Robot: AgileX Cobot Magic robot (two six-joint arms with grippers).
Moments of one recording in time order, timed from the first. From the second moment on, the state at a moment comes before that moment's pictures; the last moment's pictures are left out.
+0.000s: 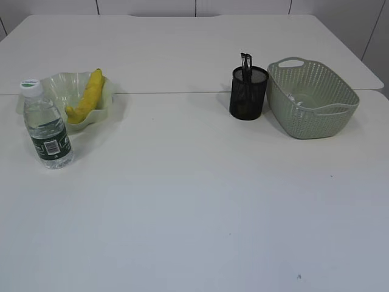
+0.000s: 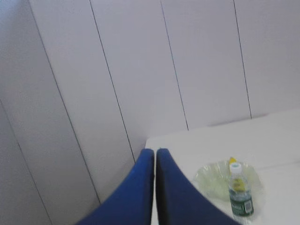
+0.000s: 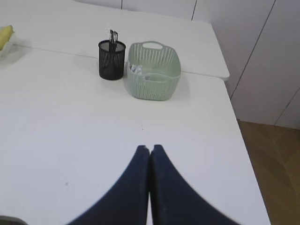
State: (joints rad) left arm -0.13 0.00 -1.35 0.23 1.27 0.19; right arm -0.01 -0.03 -0.84 0.04 1.27 -0.21
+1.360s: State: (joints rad) left arm -0.13 0.00 -0.52 -0.14 0.96 0.14; right arm -0.01 -0.02 -0.50 0.08 1.16 -0.20
